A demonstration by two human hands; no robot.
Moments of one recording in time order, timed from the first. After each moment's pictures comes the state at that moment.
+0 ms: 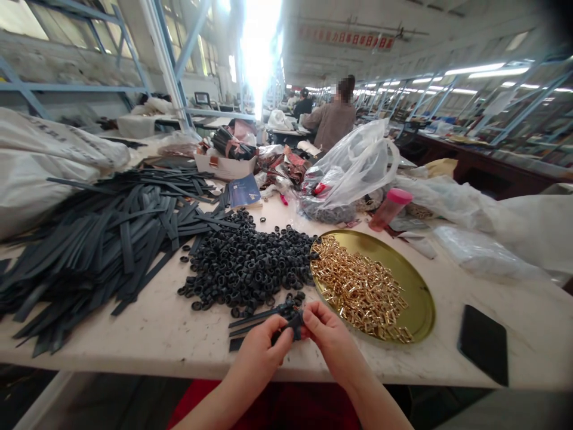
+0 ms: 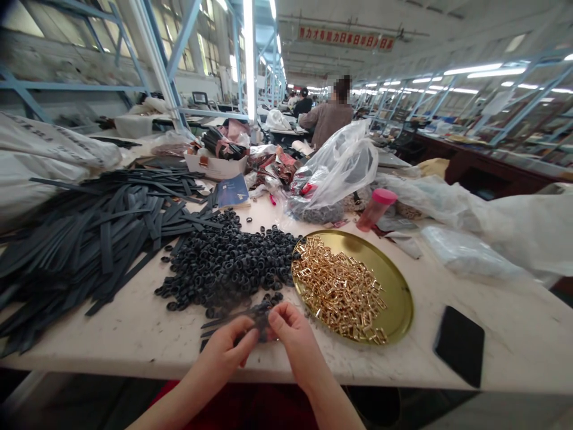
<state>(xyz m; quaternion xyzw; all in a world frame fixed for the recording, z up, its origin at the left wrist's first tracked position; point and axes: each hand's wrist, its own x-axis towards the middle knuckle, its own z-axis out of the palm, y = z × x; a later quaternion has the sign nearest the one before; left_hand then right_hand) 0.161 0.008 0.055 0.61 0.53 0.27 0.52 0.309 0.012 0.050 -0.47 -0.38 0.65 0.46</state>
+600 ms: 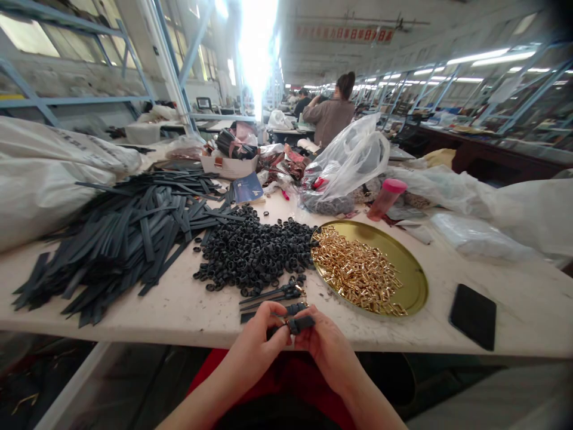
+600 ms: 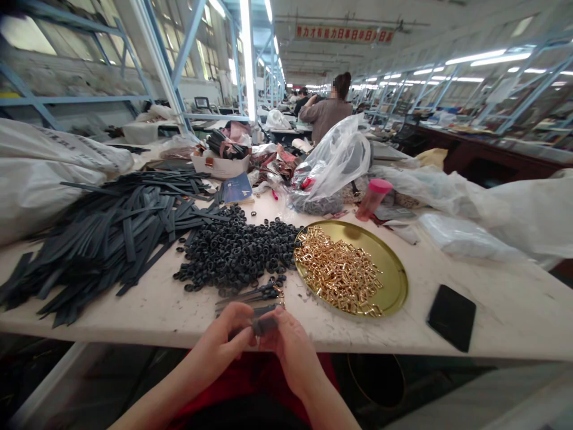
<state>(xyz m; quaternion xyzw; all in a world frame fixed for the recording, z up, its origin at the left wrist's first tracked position) 0.146 -0.044 0.068 0.60 0.48 0.31 0.56 0.290 -0.053 0.058 -0.39 -0.27 0.73 0.49</state>
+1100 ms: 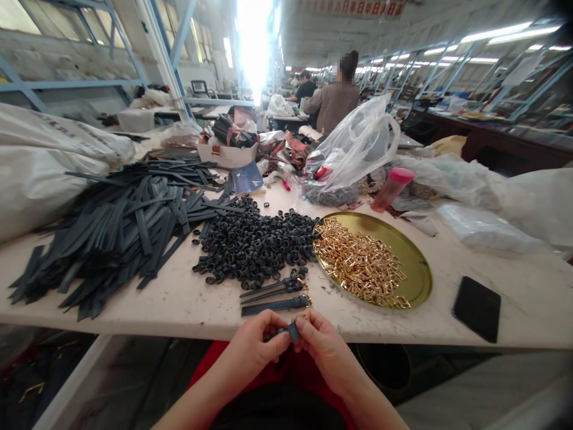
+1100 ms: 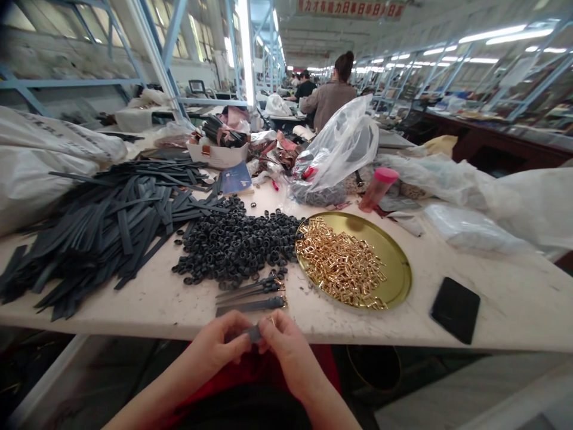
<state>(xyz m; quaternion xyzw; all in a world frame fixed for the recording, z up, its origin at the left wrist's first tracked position) 0.139 -0.043 0.073 0.56 0.52 0.22 0.61 0.290 -0.055 0.041 -0.44 -0.34 0.71 0.44</state>
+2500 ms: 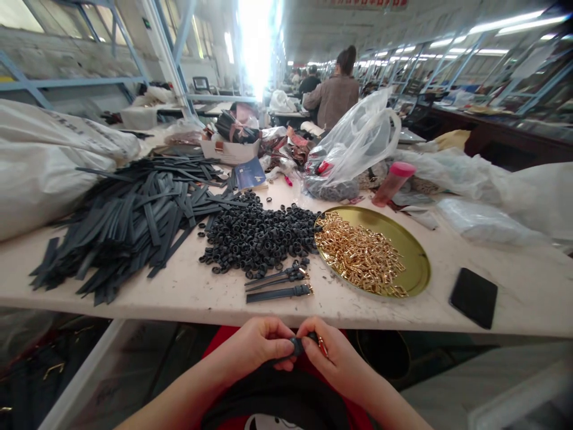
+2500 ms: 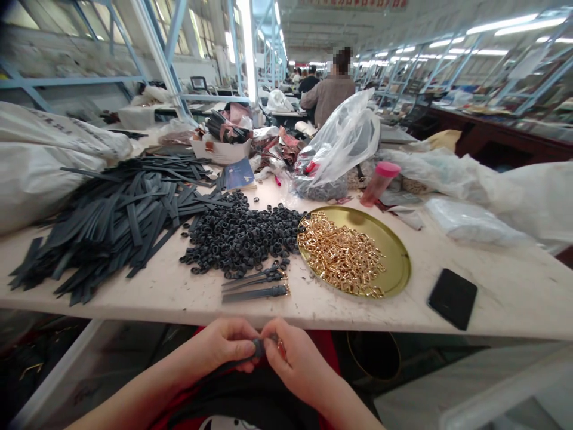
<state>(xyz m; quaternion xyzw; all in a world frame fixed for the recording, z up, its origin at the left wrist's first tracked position) 0.128 -0.064 0.072 0.44 0.46 0.16 0.76 0.313 -0.089 0.054 -0.50 -0.71 0.45 0.23</state>
